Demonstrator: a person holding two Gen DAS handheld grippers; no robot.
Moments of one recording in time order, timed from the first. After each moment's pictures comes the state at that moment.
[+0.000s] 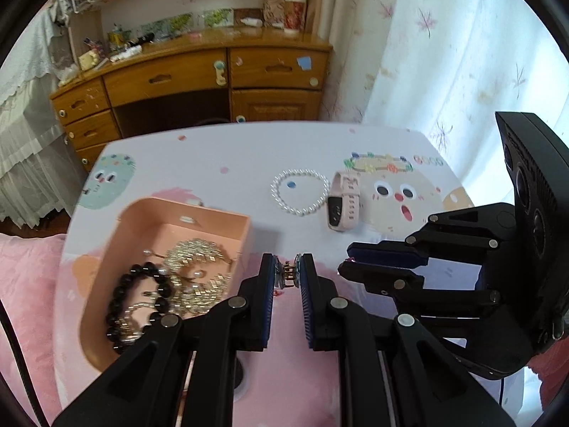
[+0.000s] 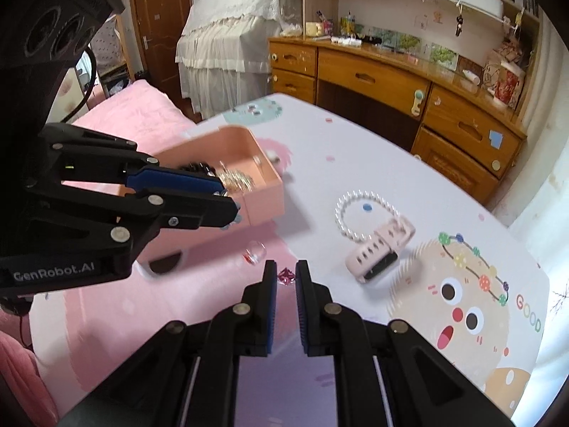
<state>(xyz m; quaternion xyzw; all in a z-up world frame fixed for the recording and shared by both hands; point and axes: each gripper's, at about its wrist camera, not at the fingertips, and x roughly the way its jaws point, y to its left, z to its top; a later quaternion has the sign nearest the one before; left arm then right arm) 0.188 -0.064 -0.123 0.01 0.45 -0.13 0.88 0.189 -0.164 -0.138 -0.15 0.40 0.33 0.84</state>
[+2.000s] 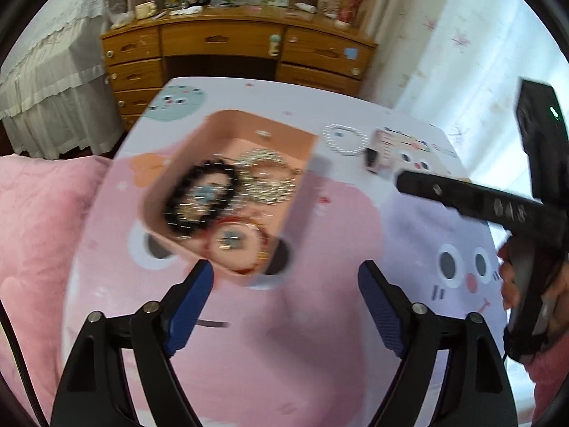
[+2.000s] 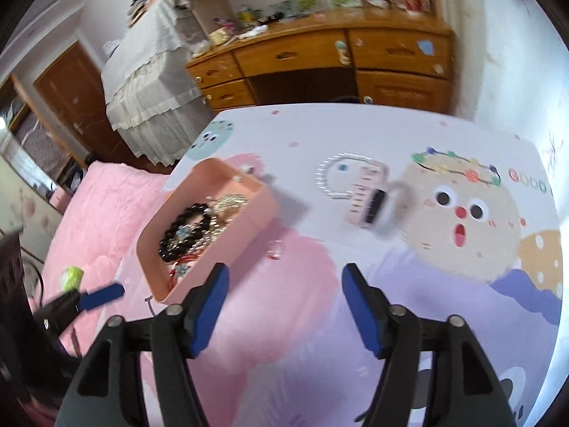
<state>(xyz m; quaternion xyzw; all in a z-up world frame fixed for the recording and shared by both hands) 0.098 -0.010 -0.129 -0.06 0.49 -0.07 0.87 0.179 -0.190 -0.119 0.07 0.50 0.21 0.84</state>
